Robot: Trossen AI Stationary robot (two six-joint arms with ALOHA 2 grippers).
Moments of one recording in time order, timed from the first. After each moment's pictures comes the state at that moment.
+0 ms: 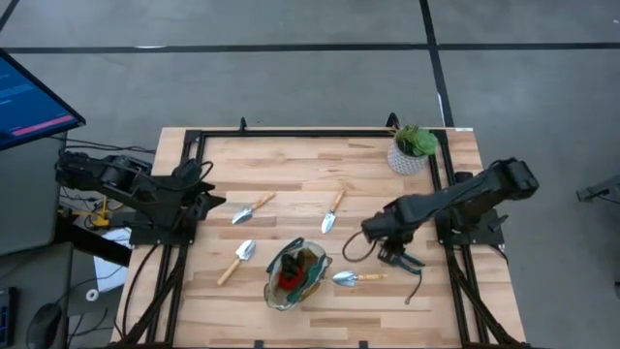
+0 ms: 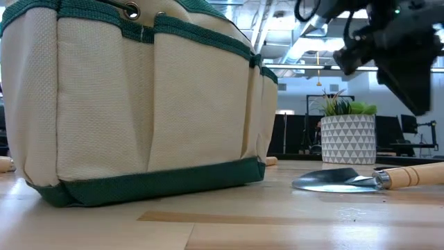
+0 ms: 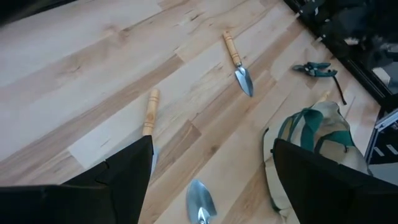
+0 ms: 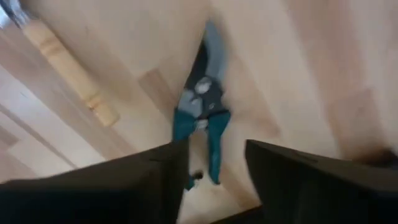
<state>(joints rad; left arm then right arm) -0.32 0.73 1.05 -1.19 -0.50 -1.05 0.27 1.52 1.04 -1.19 -0.13 0.80</state>
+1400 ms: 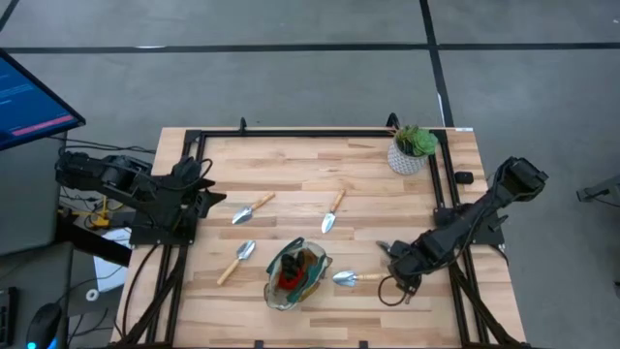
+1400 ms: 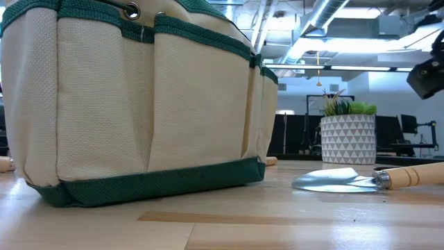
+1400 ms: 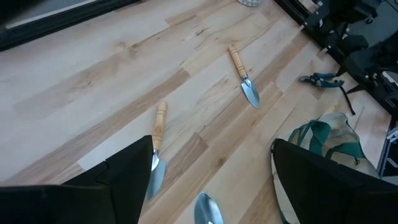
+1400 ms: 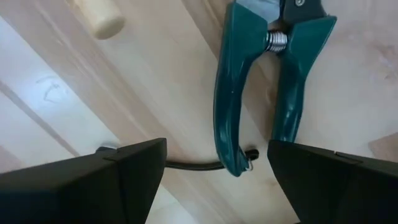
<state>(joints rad) -0.32 0.73 1.05 -1.18 -0.56 -1.03 0.66 1.44 0.75 -0.85 -0.14 1.21</state>
